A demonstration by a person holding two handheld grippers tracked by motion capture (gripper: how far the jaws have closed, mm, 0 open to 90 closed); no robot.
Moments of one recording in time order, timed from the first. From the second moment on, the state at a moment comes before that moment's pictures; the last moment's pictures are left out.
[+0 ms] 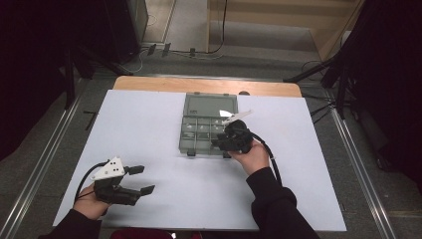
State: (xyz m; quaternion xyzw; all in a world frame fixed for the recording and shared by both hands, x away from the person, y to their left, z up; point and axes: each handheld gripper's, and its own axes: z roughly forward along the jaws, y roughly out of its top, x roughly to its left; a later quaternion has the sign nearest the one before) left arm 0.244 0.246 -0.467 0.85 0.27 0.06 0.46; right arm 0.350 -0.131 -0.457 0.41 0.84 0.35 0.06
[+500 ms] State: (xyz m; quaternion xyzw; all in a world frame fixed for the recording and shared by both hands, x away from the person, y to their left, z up) left arm 0.243 0.246 -0.466 0.85 0.27 0.06 0.46; right arm 0.346 -0.139 -0.449 0.40 0.82 0.40 0.07
